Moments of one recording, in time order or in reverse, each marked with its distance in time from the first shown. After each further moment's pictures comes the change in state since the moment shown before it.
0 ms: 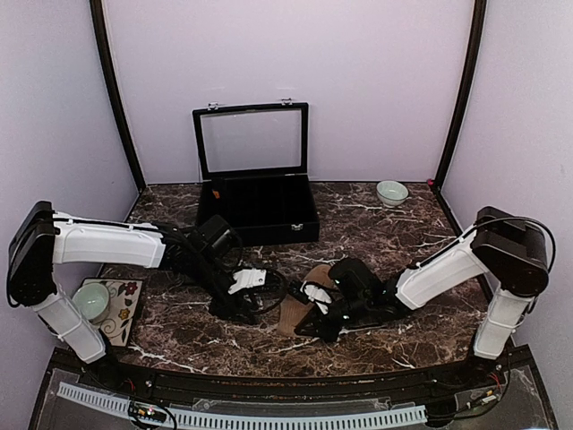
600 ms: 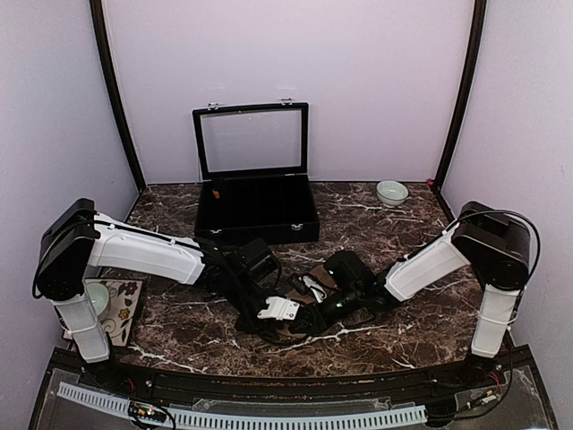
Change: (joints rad) left arm -0.197 0.199 0.121 0.050 -0.127 0.166; right arm -0.072 0.119 0.093 -0.017 -0.225 0.386
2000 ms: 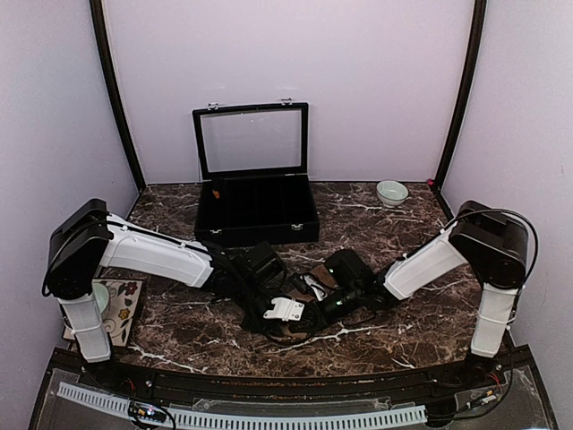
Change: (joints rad) left arm -0.006 0.066 0.012 0.075 -0.094 0.011; right arm -0.016 0.014 0.010 -0.005 -0.037 0.072
